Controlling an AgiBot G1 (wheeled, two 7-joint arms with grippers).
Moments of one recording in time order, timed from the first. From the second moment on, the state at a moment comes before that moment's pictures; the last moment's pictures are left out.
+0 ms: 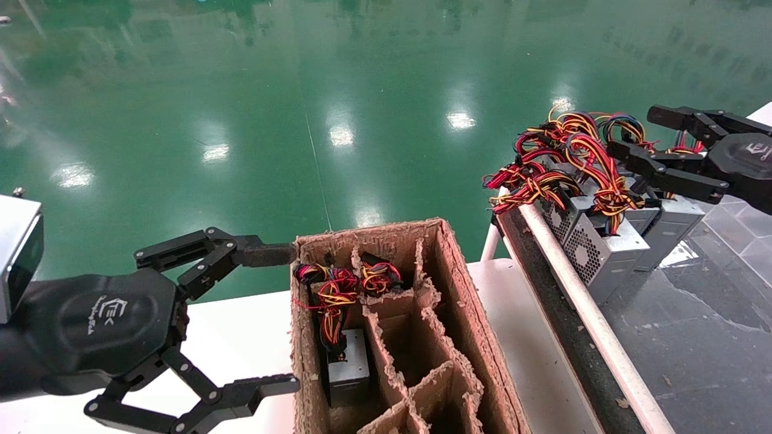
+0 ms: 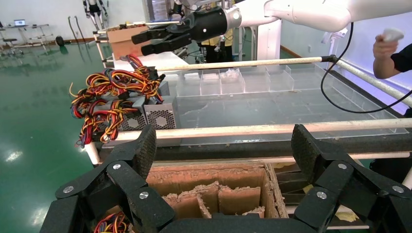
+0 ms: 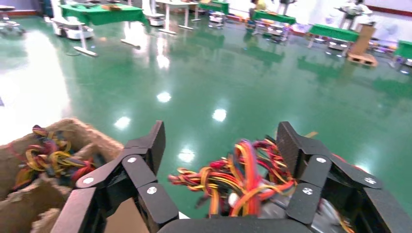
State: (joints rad) left arm -1.09 0.59 0.33 -1.27 0.70 1.48 -0.16; right arm 1.45 -0.68 -0.28 0.48 -1.02 -1.38 -0.07
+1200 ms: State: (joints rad) left arm -1.09 0.59 0.33 -1.27 0.70 1.48 -0.16; right arm 1.19 -0.63 -0.28 1.04 -0.82 -1.46 0.11
